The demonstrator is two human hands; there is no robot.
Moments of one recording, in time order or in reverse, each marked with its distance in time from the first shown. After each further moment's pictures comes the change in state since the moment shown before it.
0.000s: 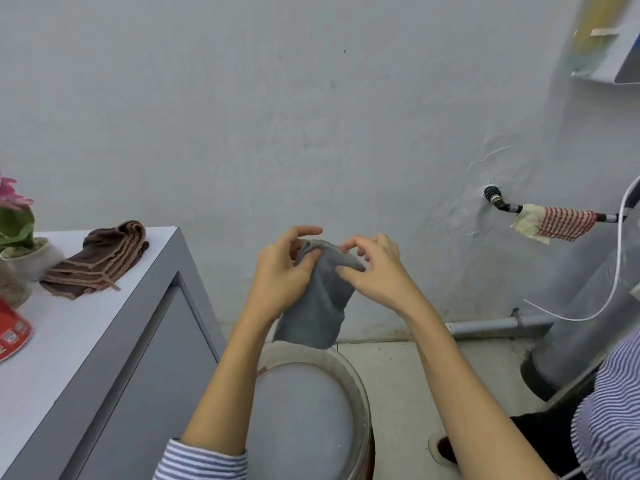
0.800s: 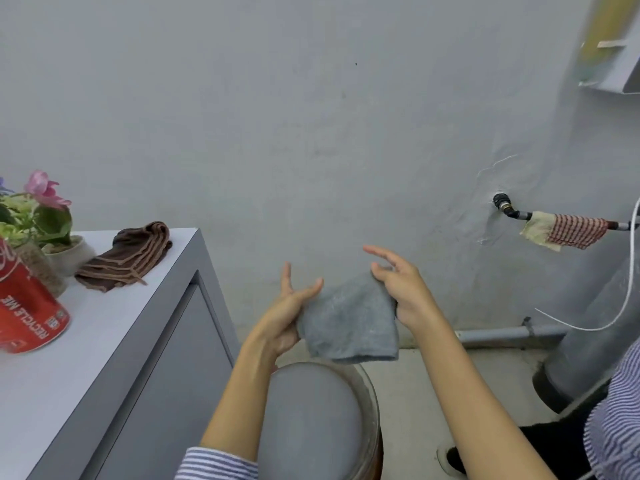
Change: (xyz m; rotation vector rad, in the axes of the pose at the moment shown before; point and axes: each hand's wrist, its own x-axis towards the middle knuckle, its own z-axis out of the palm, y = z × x) left_hand -0.030 -0.040 -0.001 -0.863 -0.280 -0.701; right_hand -0.006 0.022 0.011 0.790 0.082 0.273
